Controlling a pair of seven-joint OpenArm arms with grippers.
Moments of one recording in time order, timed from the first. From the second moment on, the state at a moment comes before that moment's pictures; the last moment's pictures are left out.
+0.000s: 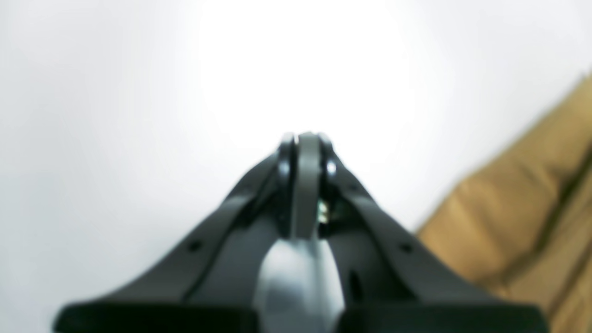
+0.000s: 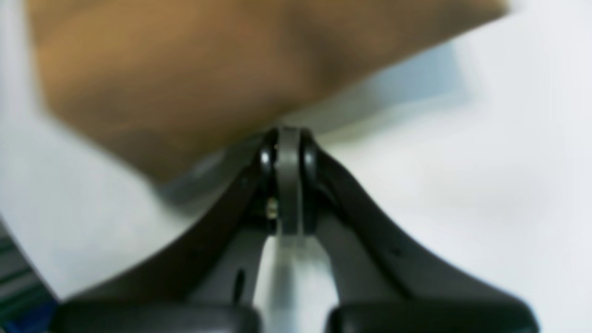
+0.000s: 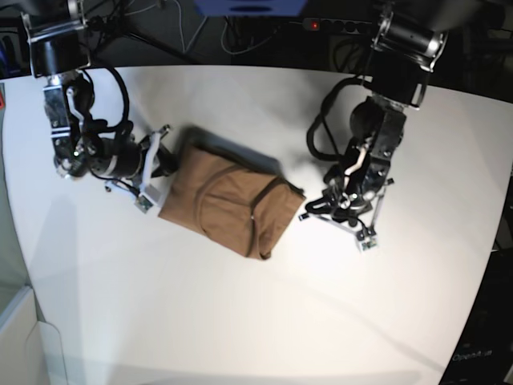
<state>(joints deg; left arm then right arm) -12.1 -8.7 18.5 70.0 -25.1 34.6 41.7 1.0 20.6 -6.8 79.0 26.2 40.7 -46.8</state>
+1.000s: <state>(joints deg) 0.6 -12.7 10.5 90.7 -26.3 35.9 57.7 -7.8 24.0 -6.7 92.6 24.2 40.6 -47.6</state>
